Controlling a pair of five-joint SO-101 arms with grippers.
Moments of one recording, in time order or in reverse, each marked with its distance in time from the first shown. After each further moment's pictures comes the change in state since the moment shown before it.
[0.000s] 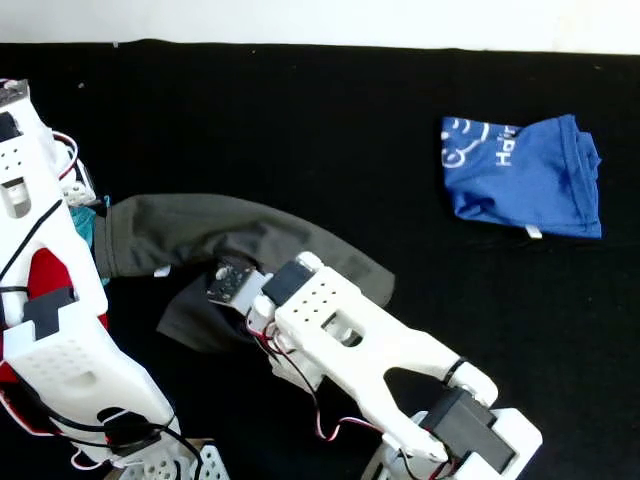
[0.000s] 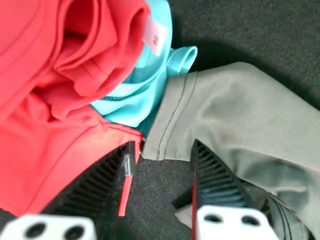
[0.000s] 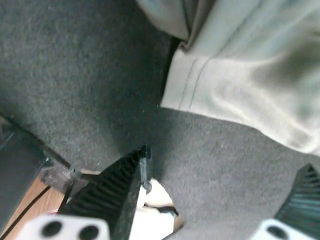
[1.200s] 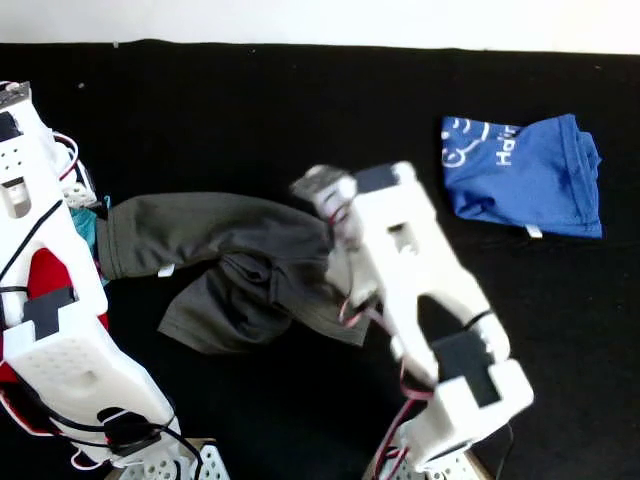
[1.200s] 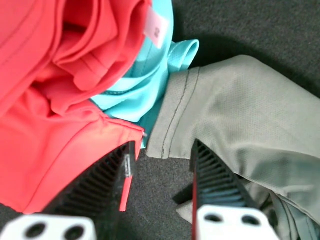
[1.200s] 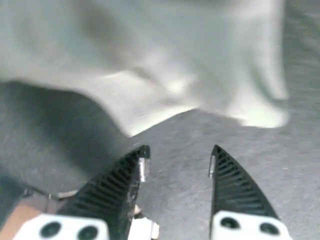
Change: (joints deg) left arm 0.0 0.0 0.0 1.1 0.0; right arm 25.0 11.7 -18.1 5.8 6.7
